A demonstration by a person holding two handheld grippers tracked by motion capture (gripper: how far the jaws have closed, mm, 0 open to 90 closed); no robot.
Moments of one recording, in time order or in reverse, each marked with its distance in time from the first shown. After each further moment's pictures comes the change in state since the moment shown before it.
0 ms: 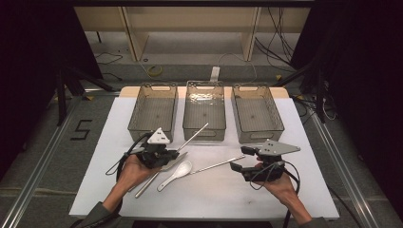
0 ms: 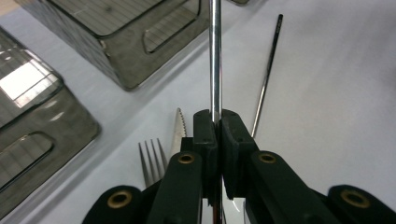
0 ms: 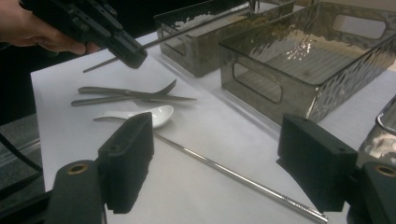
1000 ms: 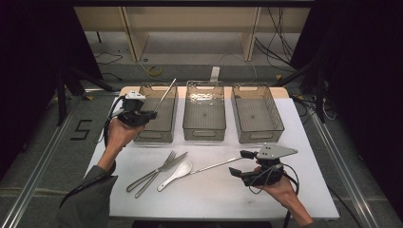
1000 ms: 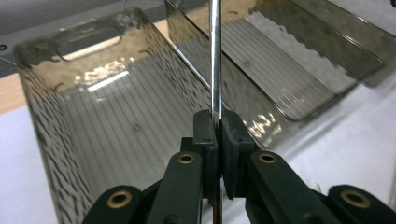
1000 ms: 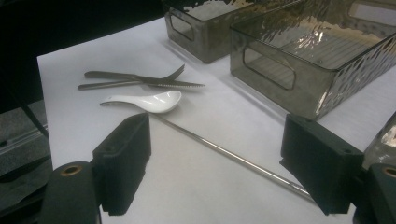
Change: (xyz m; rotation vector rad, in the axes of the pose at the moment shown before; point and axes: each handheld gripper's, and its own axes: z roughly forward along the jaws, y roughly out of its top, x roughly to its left) left arm 0.112 0.047 -0.019 -0.078 0.232 -0.204; right arm 0.004 -0.005 0.003 0.045 0.027 -0.025
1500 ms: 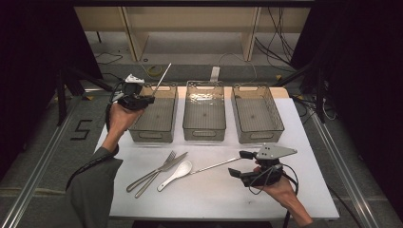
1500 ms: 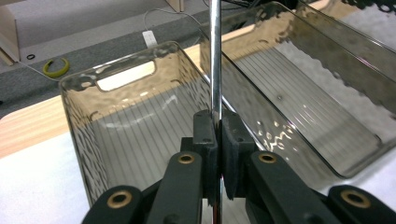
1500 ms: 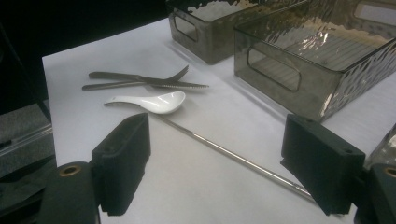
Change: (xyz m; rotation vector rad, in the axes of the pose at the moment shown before) left arm 0.028 0.032 0.015 -0.038 0.059 -0.028; right arm 0.001 0.000 0.001 0.000 0.015 0.000
